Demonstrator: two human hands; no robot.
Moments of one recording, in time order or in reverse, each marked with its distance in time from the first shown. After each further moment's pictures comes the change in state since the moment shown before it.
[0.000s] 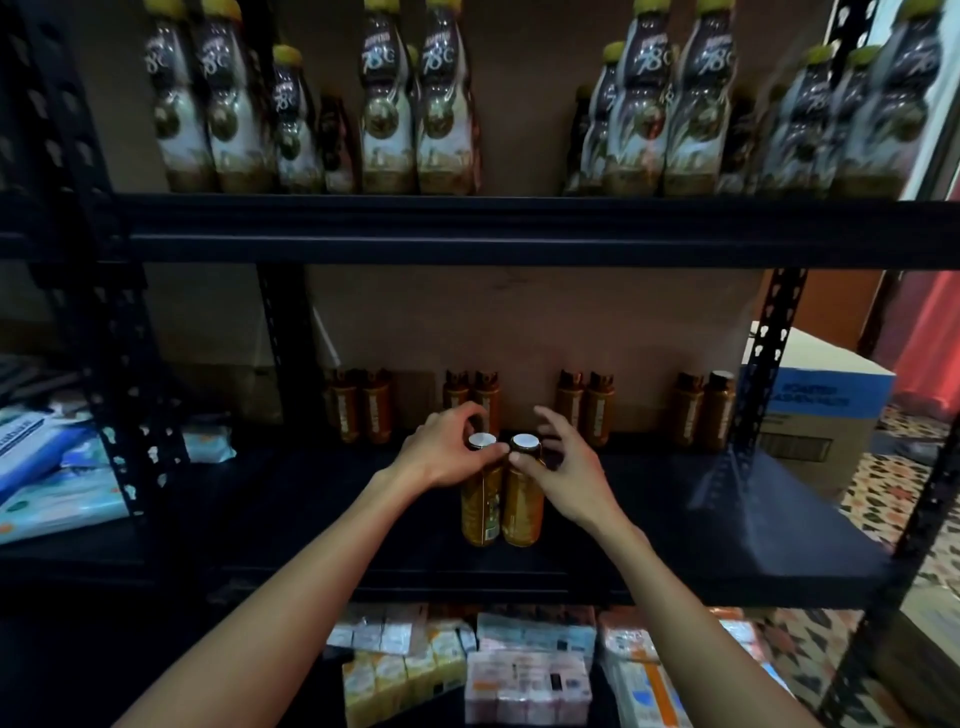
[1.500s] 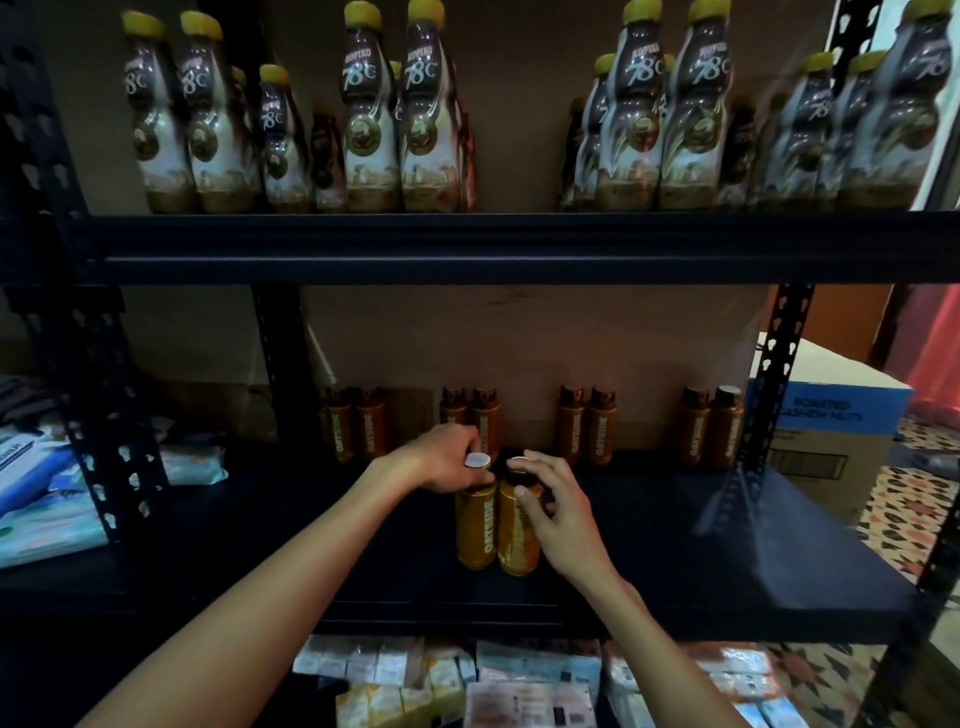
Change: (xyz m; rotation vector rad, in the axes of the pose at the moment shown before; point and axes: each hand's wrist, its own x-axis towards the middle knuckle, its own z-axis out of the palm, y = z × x) left_hand 0.028 0.019 -0.017 0.229 -0.298 -0.022; right_hand -0.006 0.031 0.018 0.048 0.039 -0.225
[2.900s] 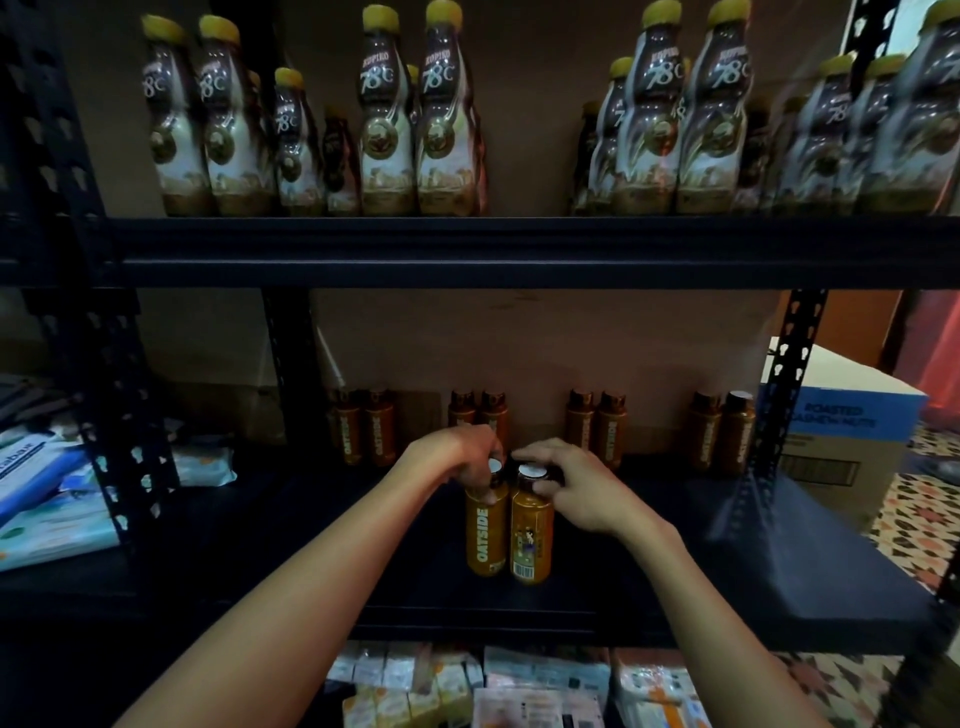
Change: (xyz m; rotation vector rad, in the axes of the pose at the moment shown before) left_hand 0.017 0.018 -0.009 0.115 -0.209 -0.084; right_hand 0.047 -0.050 -0.034 -0.407 -0.419 0.153
